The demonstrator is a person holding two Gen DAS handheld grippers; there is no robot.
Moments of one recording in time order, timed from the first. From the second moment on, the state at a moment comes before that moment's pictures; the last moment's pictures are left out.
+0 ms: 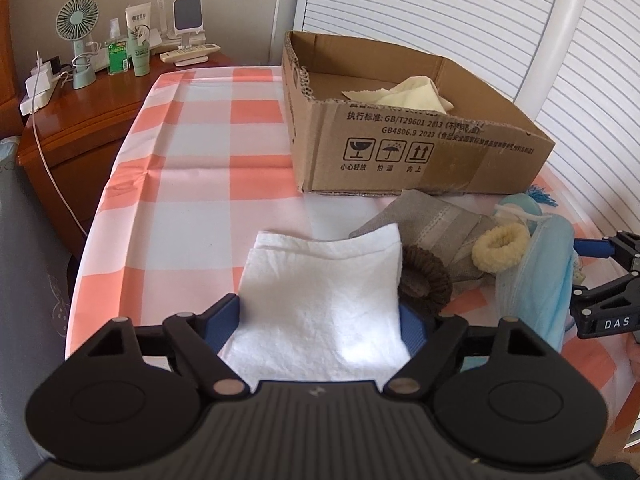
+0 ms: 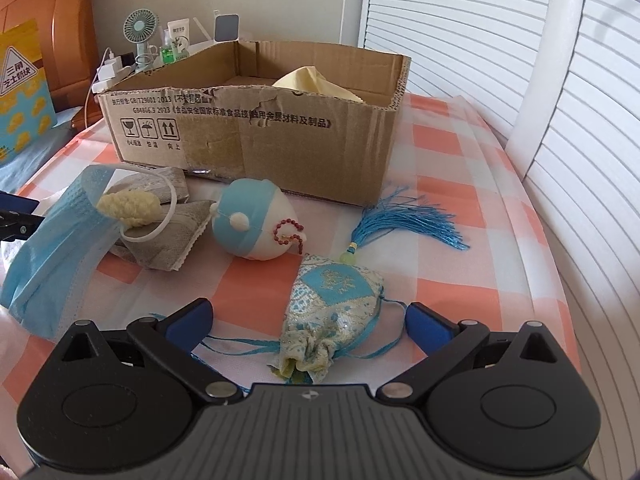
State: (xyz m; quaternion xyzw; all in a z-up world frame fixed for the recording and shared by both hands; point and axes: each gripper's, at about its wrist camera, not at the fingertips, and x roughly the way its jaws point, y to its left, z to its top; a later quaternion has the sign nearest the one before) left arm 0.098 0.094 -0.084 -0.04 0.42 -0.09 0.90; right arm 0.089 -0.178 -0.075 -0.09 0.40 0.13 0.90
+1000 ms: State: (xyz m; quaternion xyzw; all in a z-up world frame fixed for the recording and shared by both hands) left arm 0.092 0.101 -0.063 -0.02 0.42 -0.10 0.90; right arm 0.078 -0.187 -0.055 -0.07 0.39 0.12 0.91
